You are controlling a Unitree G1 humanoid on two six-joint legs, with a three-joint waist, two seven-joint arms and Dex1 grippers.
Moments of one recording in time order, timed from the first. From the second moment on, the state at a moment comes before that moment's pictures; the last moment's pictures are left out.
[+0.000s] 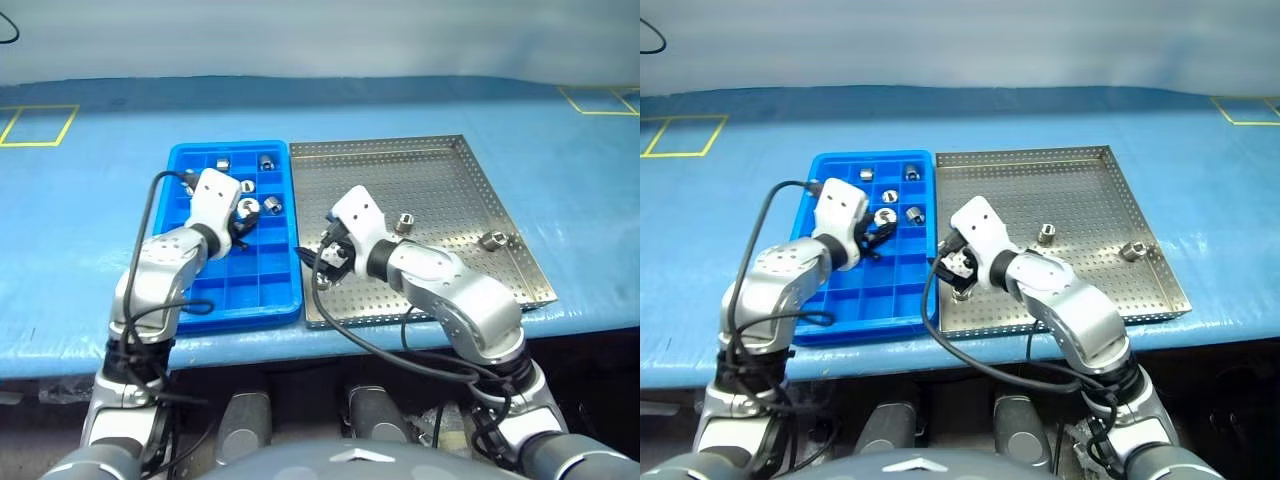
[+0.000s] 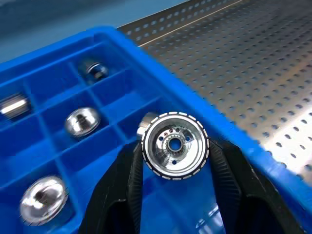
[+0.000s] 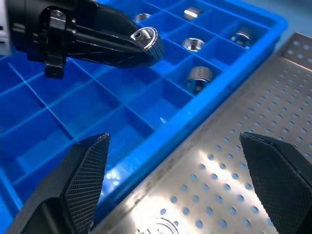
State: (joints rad) left arm -0.34 0.36 0.04 -0.40 -0.11 1.02 -0.34; right arm -0.45 -0.29 0.32 -0.53 0.32 1.07 0.35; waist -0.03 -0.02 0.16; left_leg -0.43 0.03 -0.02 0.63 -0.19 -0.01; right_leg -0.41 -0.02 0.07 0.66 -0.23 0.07
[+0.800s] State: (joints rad) left arm -0.25 0.24 0.16 -0.43 -0.11 1.04 -0.13; right arm -0.40 -0.29 0.39 -0.49 0.29 0.97 0.41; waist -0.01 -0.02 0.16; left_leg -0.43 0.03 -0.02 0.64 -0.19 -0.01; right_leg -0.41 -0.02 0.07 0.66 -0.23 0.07
